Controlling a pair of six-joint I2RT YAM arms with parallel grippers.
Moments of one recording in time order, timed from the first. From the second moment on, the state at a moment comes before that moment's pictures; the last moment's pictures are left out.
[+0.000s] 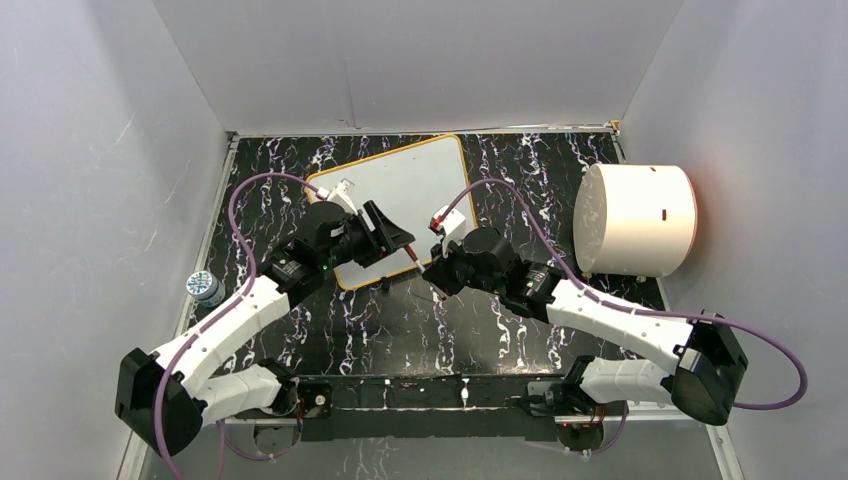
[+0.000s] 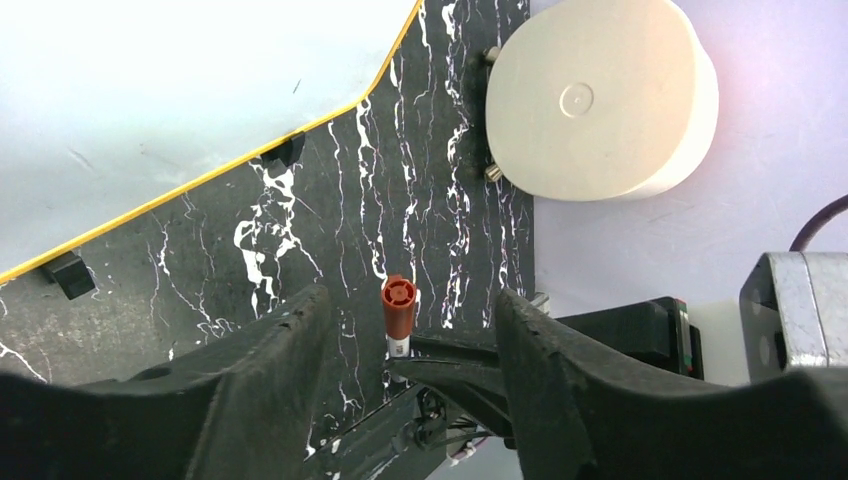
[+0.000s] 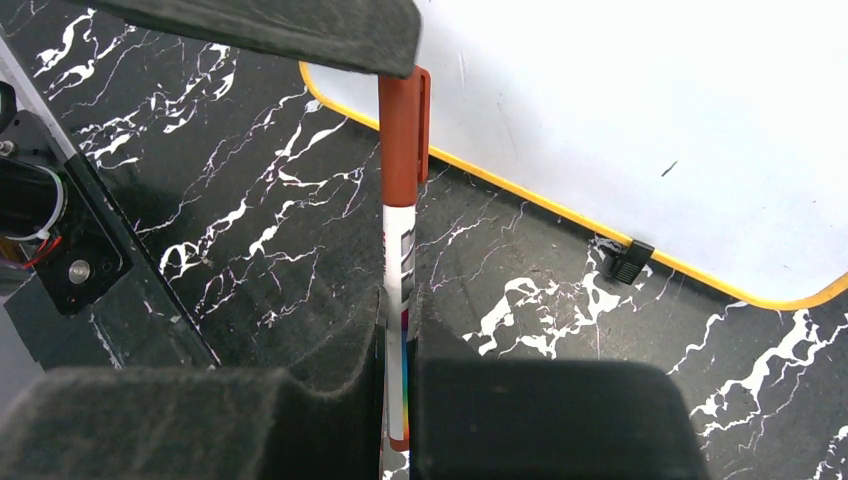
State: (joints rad) left arm -0.61 1.08 0.83 -0.22 0.16 -0.98; right arm 0.98 1.18 0.83 -0.13 -0.03 0.20
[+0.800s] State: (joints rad) left arm -0.62 1.14 0.77 -0.10 0.19 -1.03; right arm 0.99 1.18 0.77 0.00 -0.02 0.24
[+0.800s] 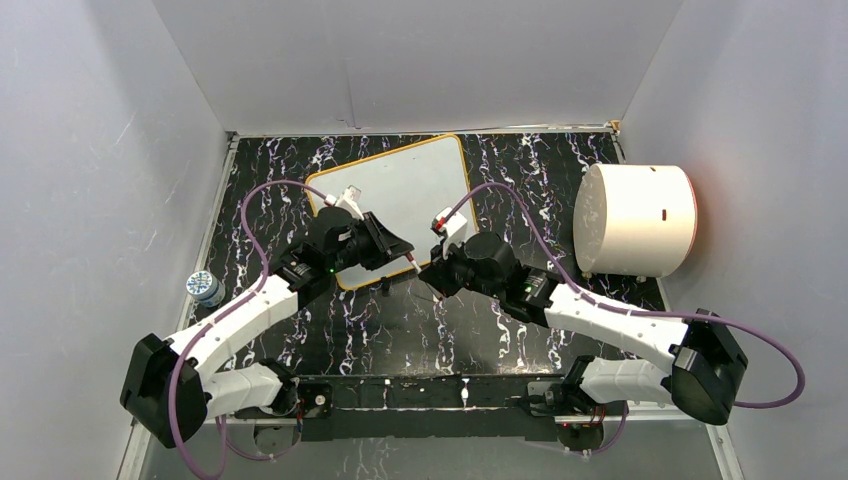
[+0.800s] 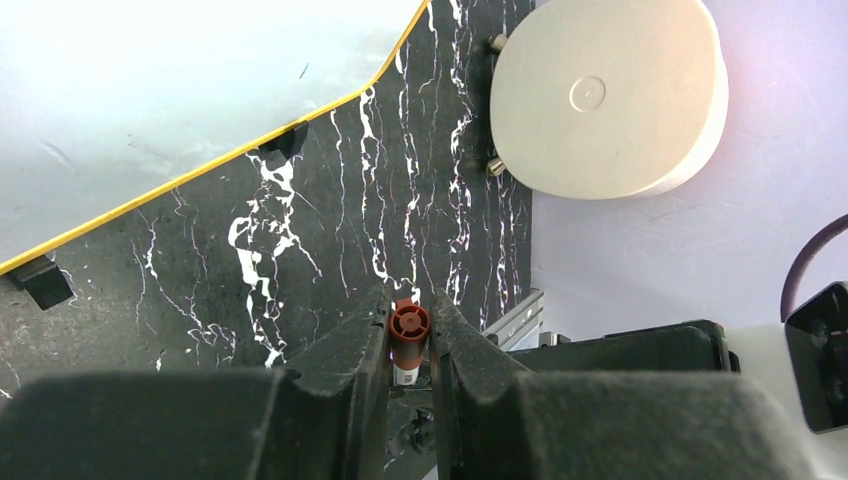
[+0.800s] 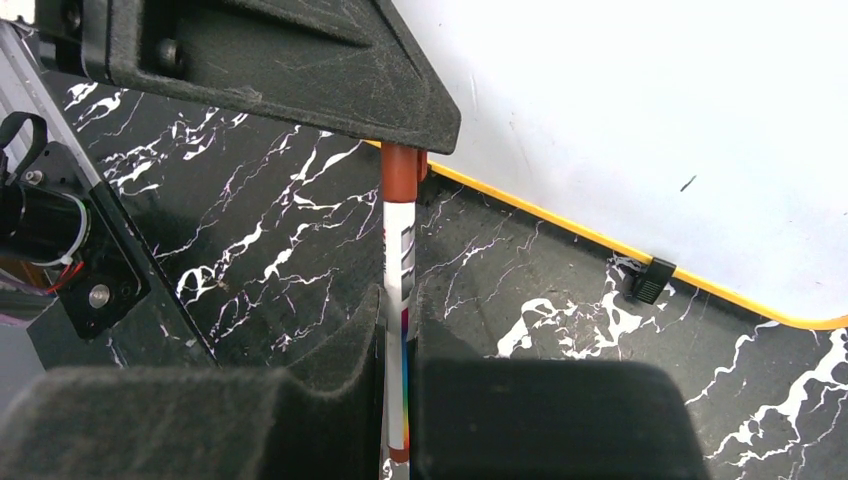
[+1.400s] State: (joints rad) left arm -0.63 0.99 0.63 -0.01 0.10 -1.25; right arm 0.99 0.94 0.46 0.40 0.02 0.41
